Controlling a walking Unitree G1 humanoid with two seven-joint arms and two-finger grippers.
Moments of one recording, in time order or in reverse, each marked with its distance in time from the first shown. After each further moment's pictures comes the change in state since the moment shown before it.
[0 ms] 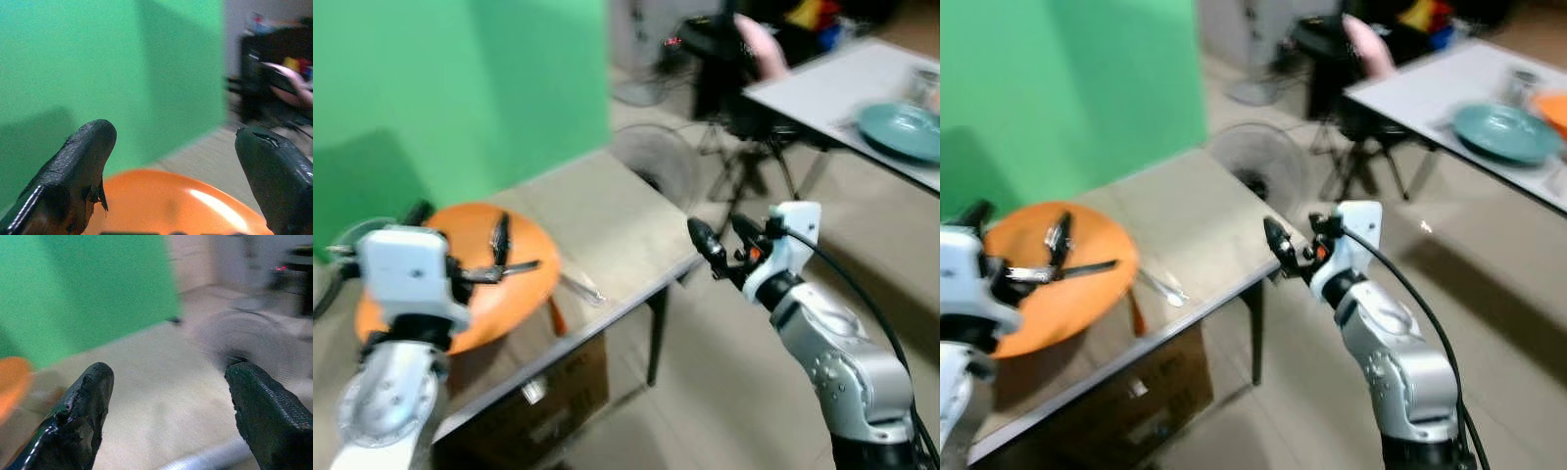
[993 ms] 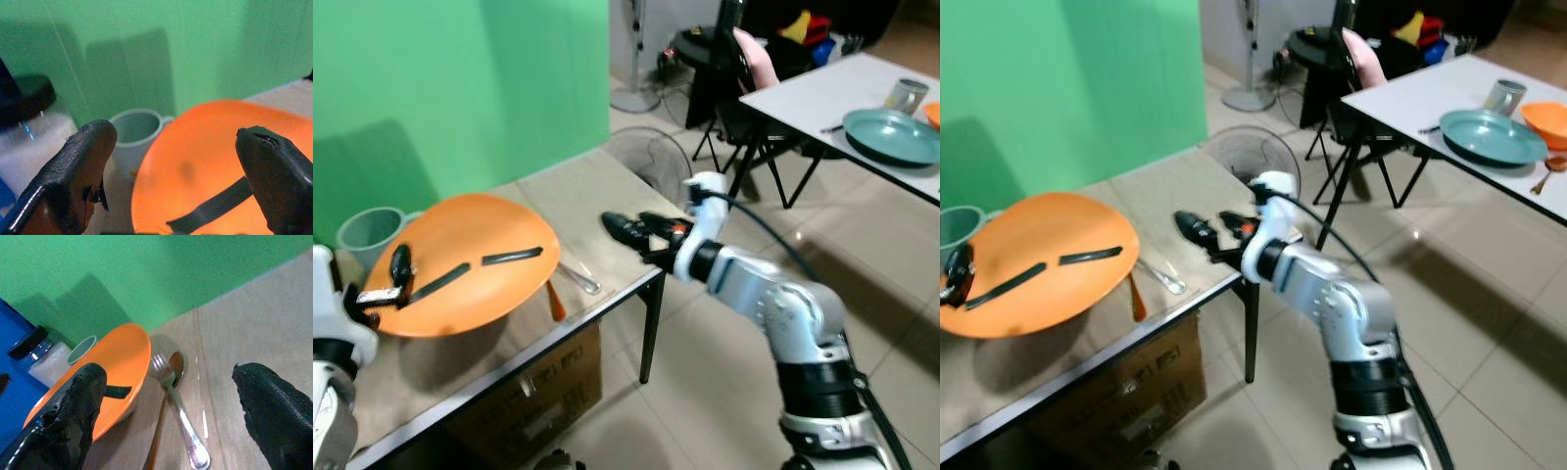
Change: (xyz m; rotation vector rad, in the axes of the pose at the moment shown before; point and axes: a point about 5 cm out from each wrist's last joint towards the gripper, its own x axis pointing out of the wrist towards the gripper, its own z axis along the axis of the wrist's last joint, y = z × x) left arm -0.021 0.069 -0.025 -0.031 0.313 0.226; right arm 0.058 0.051 -0.006 0.277 0.258 0.330
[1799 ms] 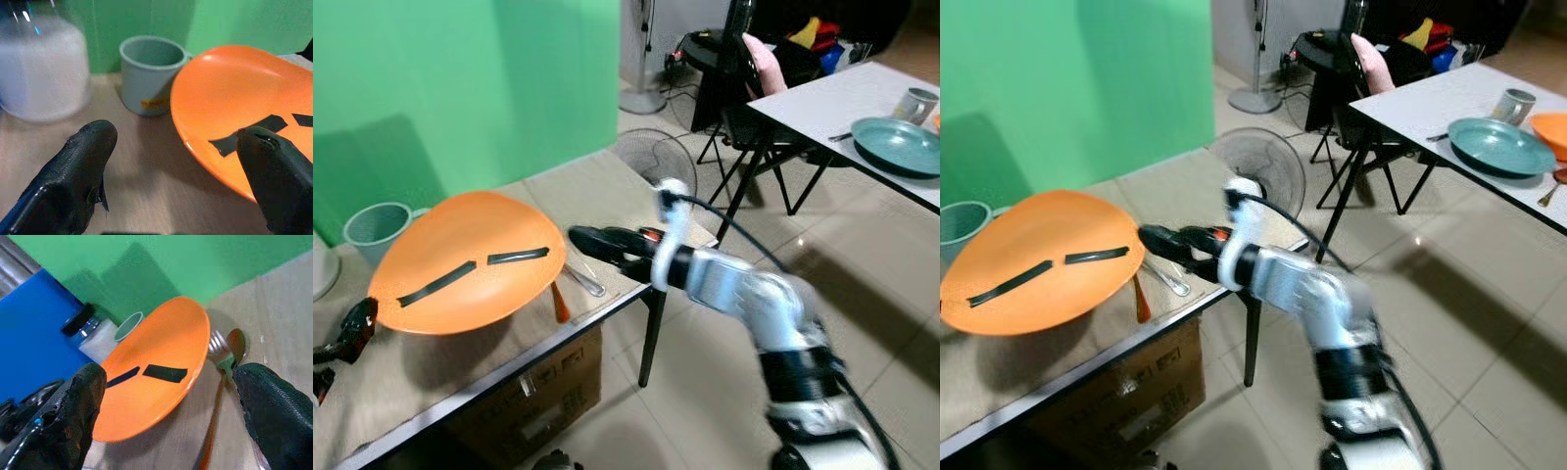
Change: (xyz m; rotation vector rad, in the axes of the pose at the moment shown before) left arm -0.012 0.050 -0.033 -0.245 0.176 -0.118; right arm 0.004 0.007 -0.008 0.058 0.076 0.187
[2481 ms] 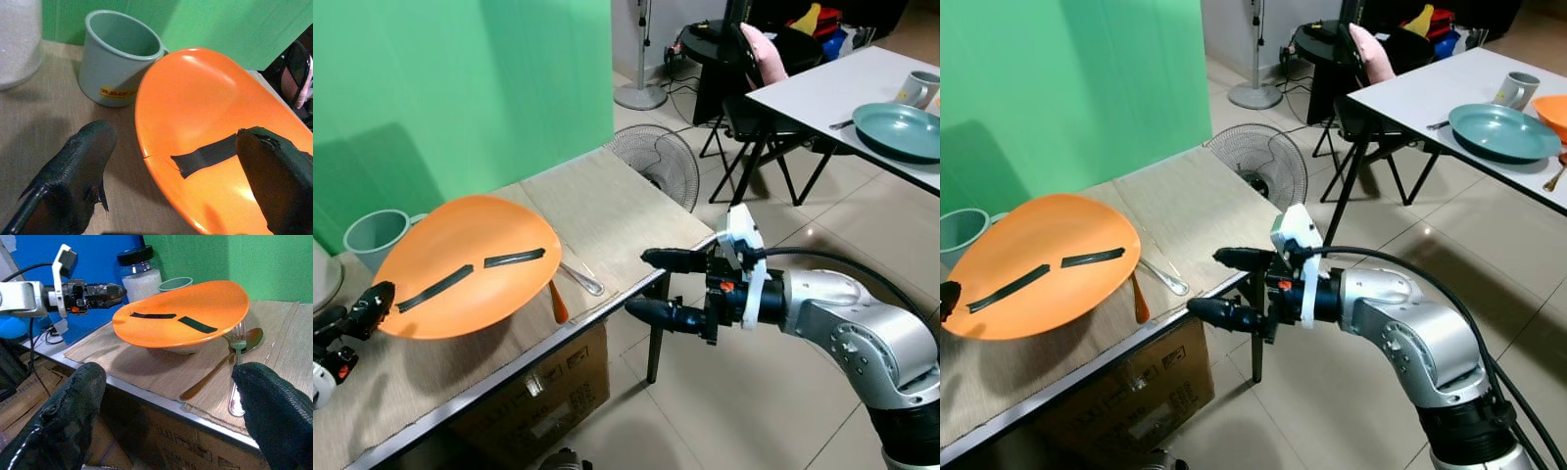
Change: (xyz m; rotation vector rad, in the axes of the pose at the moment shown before) left arm 0.025 0.003 -0.005 -0.290 0.076 -0.088; right arm -0.078 0.011 -0.003 -0.497 0.165 0.218
